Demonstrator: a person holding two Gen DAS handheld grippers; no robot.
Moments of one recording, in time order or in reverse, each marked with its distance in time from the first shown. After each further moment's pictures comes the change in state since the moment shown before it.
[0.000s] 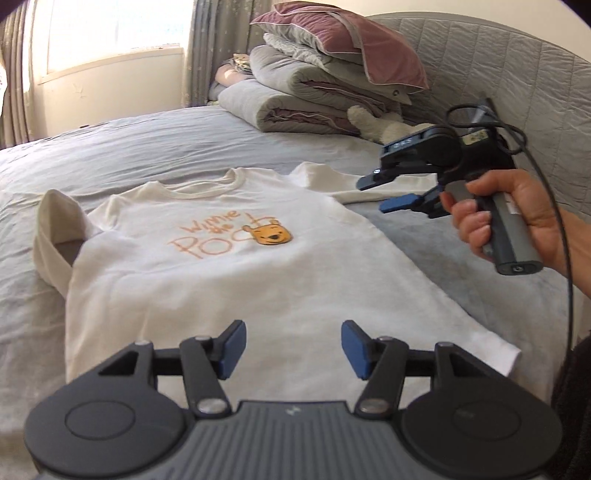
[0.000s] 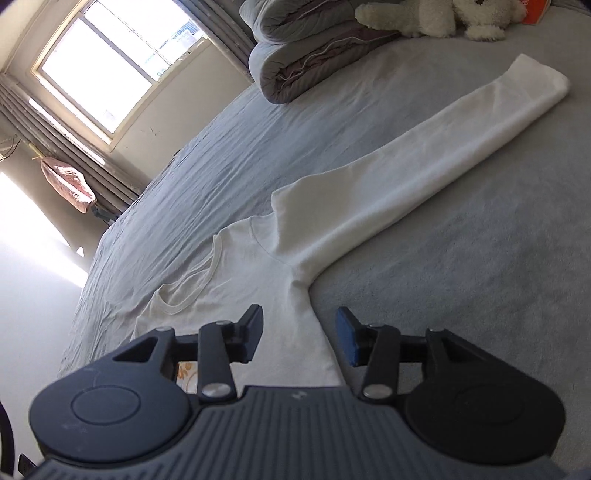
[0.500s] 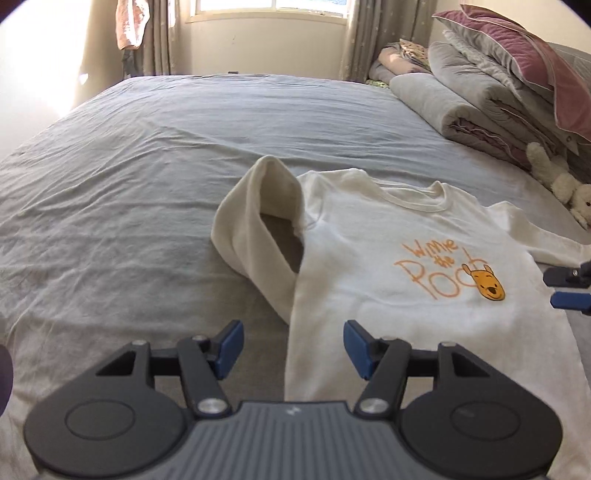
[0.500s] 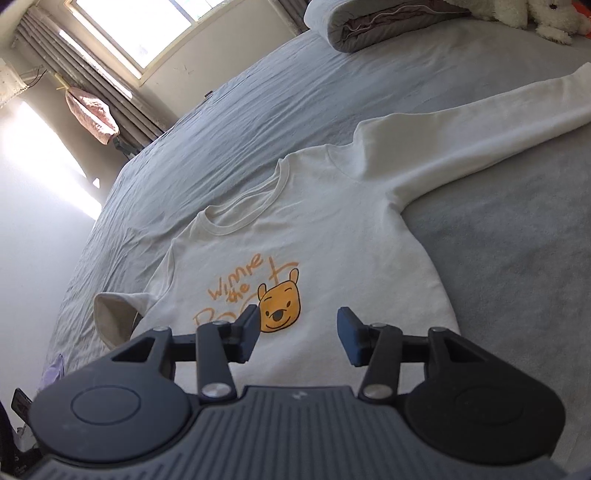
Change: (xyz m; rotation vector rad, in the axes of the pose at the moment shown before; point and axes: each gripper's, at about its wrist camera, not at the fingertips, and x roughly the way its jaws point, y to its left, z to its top) left arm 0.020 0.131 0.025 -0.340 0.083 0.345; right arm 0.030 0.071 -0.039 -0.151 0.172 0.021
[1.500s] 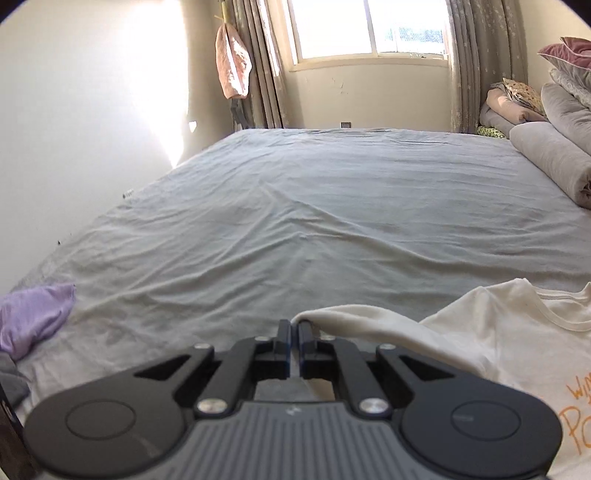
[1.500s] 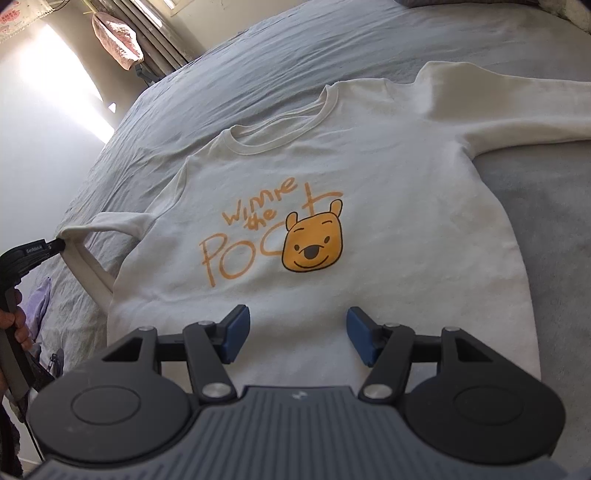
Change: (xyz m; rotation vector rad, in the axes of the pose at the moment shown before) left arm 0.024 0.044 0.096 0.051 -0.208 0.432; right arm 0.039 0.022 -0.025 -0.154 0.154 0.008
